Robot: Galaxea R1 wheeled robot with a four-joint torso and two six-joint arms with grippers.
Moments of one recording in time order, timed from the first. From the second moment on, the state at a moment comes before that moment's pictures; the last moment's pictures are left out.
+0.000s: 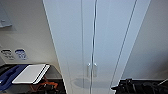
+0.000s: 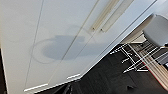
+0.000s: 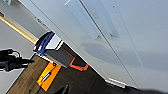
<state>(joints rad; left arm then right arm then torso) 0.60 2.09 -1.34 0.05 0.15 -0.14 -0.52 2.17 -1.27 -0.16 -0.22 0.34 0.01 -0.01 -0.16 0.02</state>
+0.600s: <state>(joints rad) 0.43 2.32 -1.56 0.04 0.29 -0.21 -0.42 2.43 -1.53 -0.17 -0.32 0.39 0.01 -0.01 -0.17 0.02</state>
